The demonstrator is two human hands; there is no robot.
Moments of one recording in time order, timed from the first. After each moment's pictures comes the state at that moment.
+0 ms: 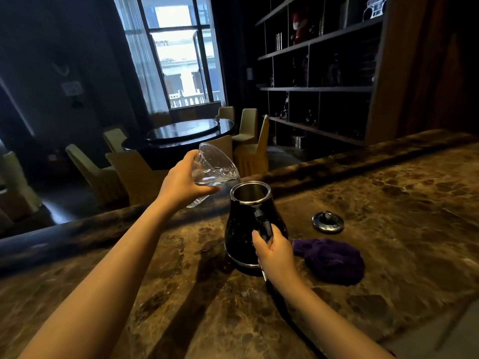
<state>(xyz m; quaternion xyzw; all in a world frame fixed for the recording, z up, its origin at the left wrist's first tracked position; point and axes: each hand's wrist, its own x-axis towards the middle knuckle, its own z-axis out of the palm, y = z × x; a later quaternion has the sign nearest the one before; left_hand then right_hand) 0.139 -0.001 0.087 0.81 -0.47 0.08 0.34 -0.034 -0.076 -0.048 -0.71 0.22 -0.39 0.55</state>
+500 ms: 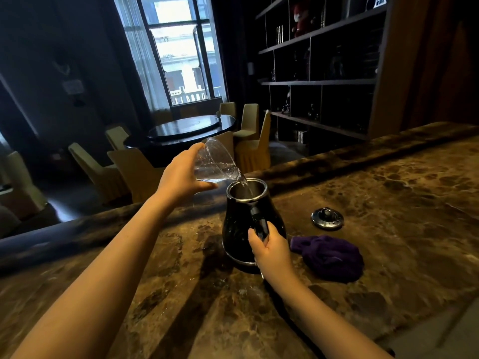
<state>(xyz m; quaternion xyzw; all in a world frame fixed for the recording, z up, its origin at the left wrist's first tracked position) 0.140 -0.013 0.091 0.82 -0.49 0.14 0.27 -0.036 -0.075 -0.045 -0.71 0.23 -0.38 0.54</state>
